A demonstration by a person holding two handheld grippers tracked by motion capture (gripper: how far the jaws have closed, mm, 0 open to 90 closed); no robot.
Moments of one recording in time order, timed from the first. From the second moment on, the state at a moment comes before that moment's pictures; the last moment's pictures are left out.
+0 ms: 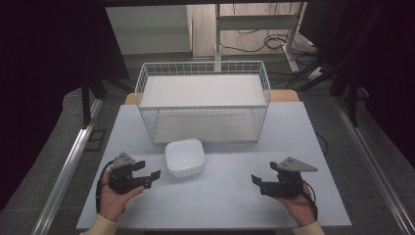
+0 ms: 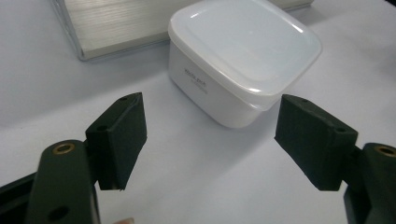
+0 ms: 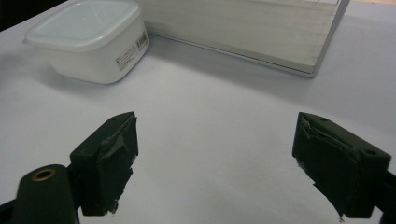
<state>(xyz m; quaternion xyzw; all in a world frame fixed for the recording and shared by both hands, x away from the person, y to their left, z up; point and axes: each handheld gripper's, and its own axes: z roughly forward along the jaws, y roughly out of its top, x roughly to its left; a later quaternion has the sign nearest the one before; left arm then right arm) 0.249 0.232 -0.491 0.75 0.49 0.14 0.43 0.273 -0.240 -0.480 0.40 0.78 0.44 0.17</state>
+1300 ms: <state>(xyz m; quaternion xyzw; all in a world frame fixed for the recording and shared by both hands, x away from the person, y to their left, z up) 0.248 0.228 -0.476 0.75 0.47 0.14 0.45 0.270 -0.239 -0.480 0.39 0.79 0.45 0.17</state>
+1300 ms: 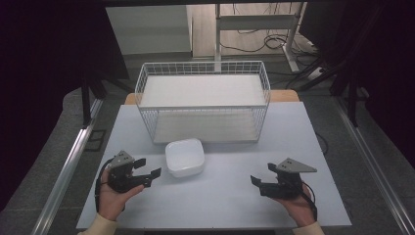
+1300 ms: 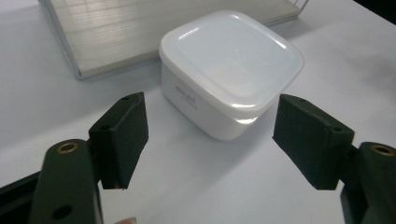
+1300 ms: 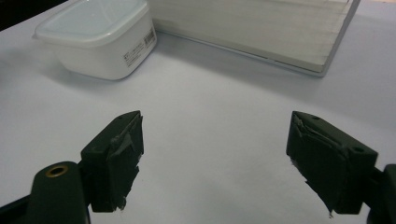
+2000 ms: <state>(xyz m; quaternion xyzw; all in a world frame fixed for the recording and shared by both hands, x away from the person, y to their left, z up) 0.300 0.225 -0.447 0.76 0.46 0.14 0.43 0.272 -0.242 -0.481 0.41 0.78 0.44 0.18</state>
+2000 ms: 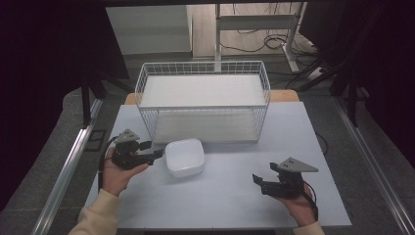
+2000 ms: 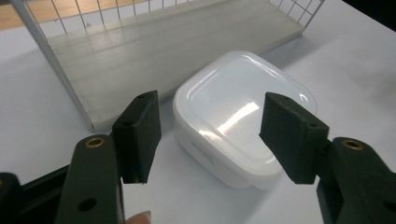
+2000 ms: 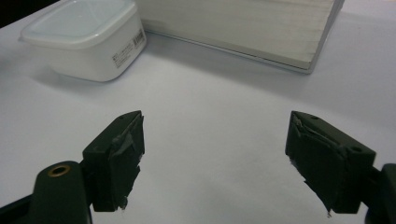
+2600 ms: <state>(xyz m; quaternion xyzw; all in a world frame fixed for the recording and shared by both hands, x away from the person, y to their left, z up) 0.345 0.207 -0.452 0.79 0.44 0.16 0.39 0.274 -0.243 -0.484 0.42 0.78 0.43 0.18</state>
